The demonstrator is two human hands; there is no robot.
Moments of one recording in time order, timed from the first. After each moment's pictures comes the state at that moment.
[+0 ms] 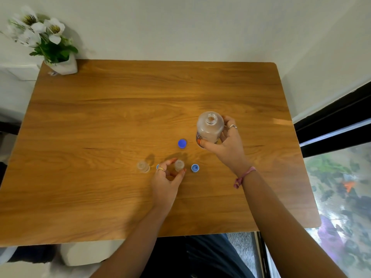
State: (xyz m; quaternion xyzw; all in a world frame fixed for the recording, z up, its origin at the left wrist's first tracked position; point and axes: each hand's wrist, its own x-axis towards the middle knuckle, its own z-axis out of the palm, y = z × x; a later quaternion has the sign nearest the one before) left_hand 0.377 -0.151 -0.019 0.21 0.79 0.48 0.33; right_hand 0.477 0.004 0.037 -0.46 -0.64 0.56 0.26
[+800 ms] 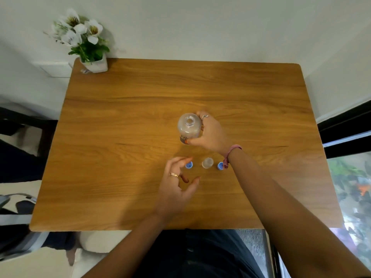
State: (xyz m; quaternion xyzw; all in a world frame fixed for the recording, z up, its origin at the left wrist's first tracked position) left_hand 0.323 -0.210 0.030 0.42 0.72 0.47 0.29; right_hand 0.368 -0.019 0.044 -0.38 -0.80 0.46 0.08
